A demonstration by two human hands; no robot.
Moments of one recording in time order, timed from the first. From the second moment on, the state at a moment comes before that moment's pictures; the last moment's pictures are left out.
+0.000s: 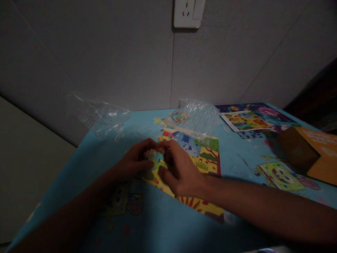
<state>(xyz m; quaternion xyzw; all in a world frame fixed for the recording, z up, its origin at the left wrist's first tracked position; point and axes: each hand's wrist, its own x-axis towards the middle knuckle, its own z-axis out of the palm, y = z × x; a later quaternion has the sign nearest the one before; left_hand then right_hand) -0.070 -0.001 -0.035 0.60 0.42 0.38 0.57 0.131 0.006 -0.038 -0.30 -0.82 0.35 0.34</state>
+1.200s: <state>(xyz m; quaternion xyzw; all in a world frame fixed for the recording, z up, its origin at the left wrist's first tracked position) -0.062 0.005 -0.029 0.36 0.46 0.44 0.69 0.131 0.033 -0.019 -0.36 -0.66 0.56 0.34</state>
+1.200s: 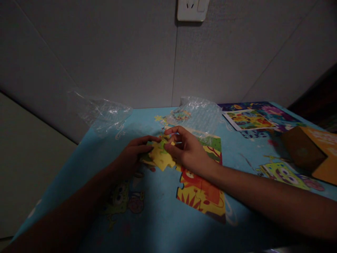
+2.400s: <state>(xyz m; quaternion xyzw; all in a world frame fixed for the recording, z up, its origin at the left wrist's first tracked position) -0.062 0.012 -0.023 0.27 0.47 0.54 0.65 0.155 0.017 0.021 -0.14 -0.97 0.13 -0.15</state>
